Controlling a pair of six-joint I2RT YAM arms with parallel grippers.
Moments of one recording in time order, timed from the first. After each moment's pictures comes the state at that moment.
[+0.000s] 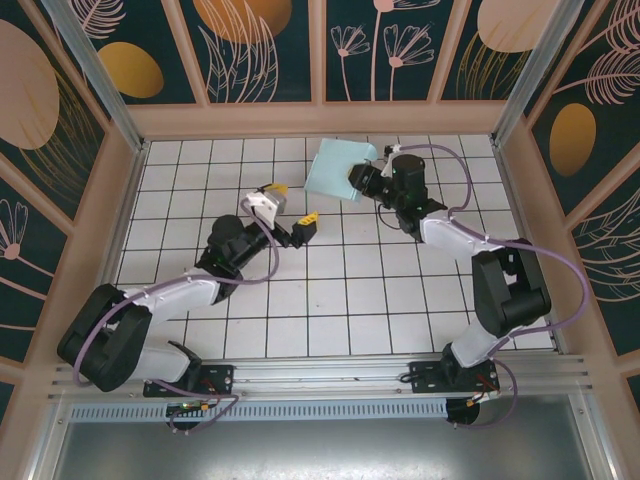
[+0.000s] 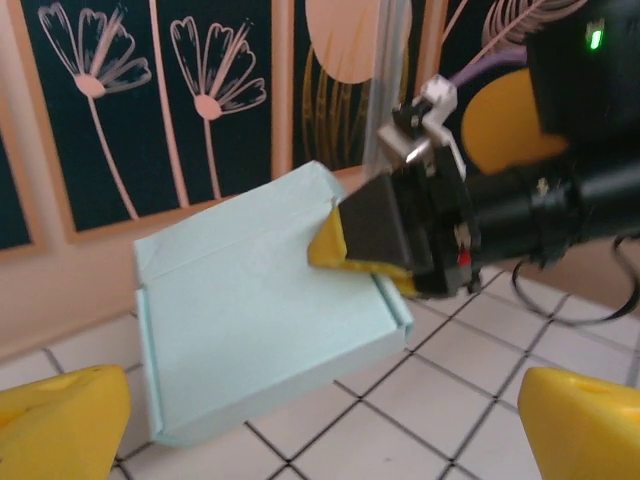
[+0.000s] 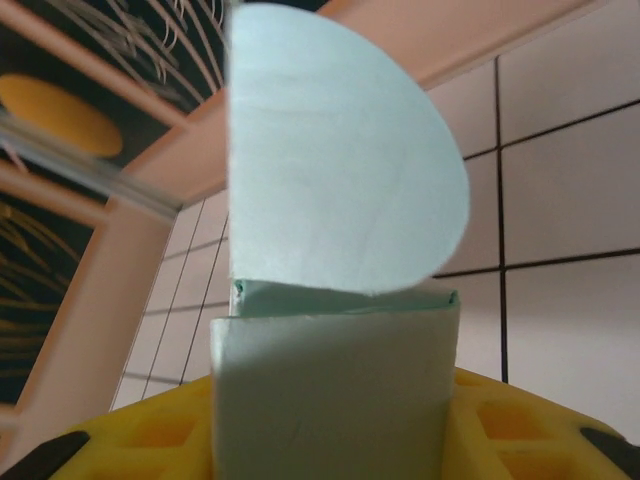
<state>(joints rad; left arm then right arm) -0.59 1.36 0.56 0.85 0.20 -0.02 0.39 1.61 1.02 0.24 -0.23 0.72</state>
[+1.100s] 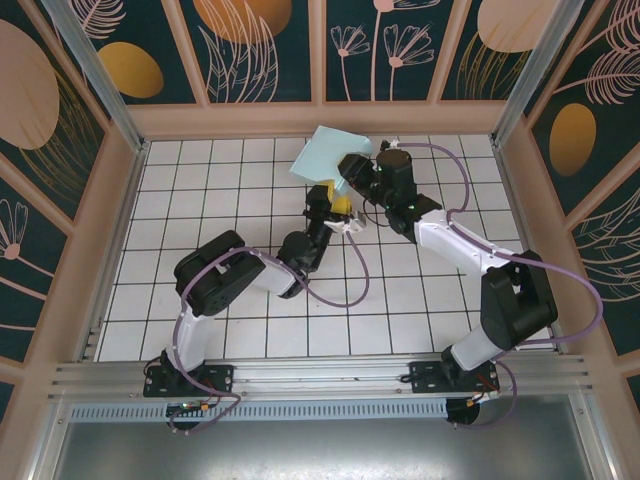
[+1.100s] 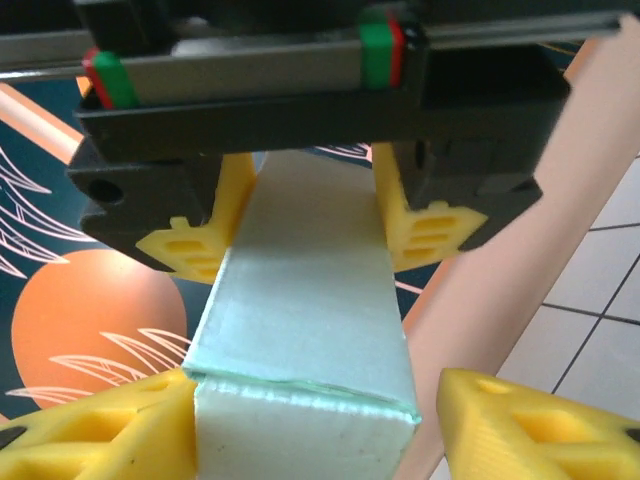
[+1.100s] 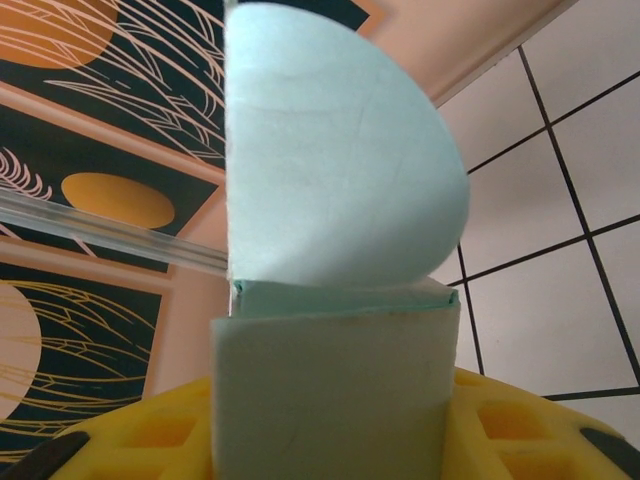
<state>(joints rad) -0.87 2.07 0.91 1.52 -0.43 1.17 0.52 1.54 1.10 0.12 -0.06 0.99</state>
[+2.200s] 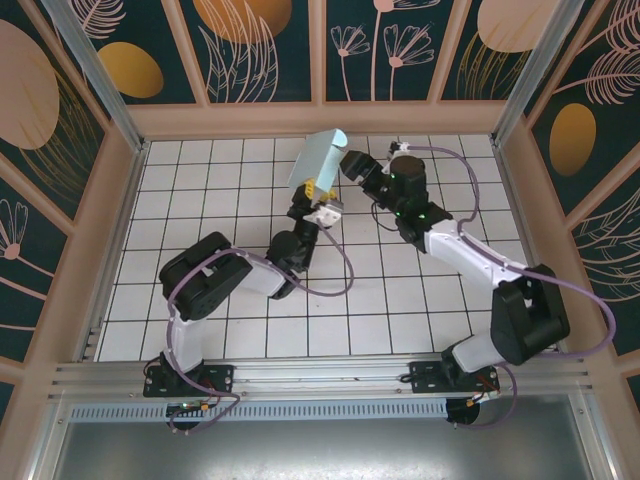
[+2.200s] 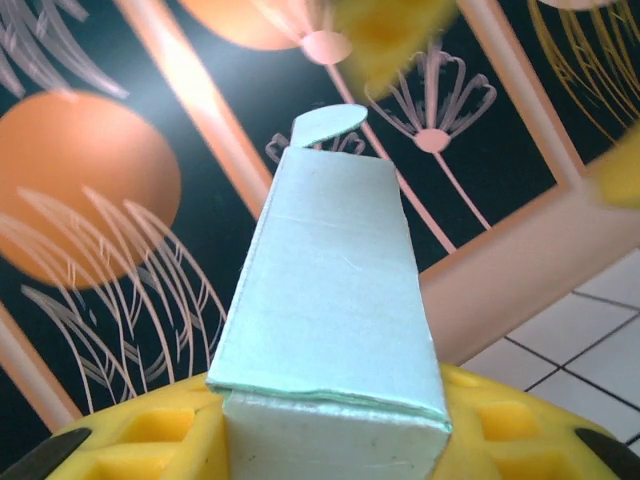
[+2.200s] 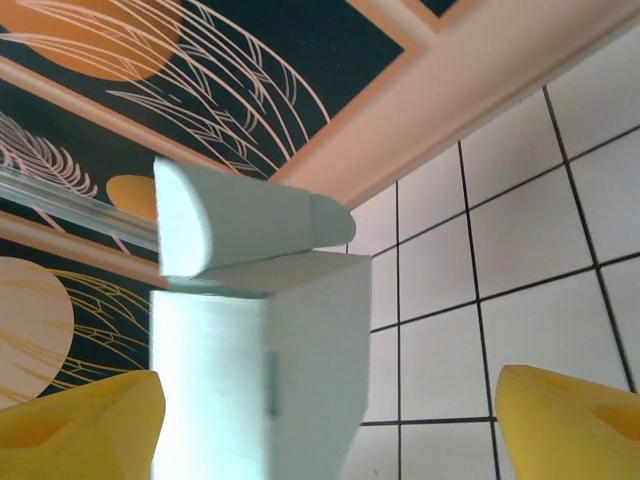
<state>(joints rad) -0.82 1.96 0.80 1.52 -0.51 0.67 0.48 1.43 0.99 0.22 -0.09 0.93</state>
